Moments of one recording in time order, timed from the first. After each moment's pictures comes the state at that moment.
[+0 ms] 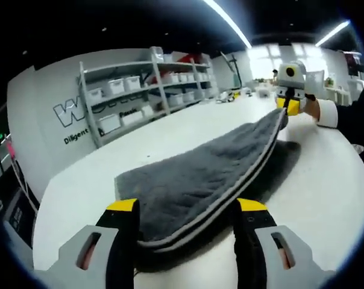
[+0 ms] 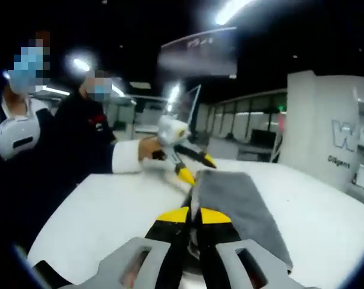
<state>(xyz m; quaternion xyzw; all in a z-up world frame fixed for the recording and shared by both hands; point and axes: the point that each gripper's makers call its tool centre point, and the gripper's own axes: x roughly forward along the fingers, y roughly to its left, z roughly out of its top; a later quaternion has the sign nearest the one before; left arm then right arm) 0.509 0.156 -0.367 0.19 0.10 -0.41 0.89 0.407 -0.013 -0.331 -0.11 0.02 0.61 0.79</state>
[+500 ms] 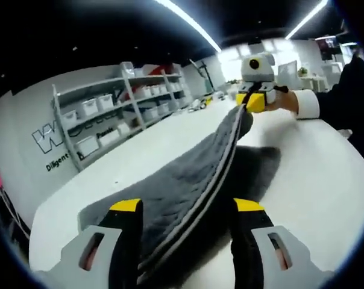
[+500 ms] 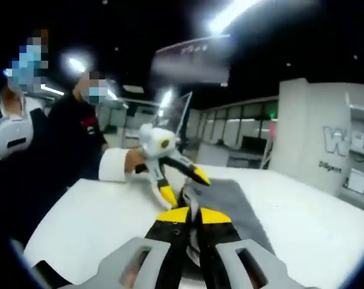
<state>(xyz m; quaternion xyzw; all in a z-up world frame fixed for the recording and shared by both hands) 0.487 0.089 -0.368 0.22 0.05 -0.47 0.85 0.416 -0.018 -0.320 -0.10 0.00 0.58 0.81</state>
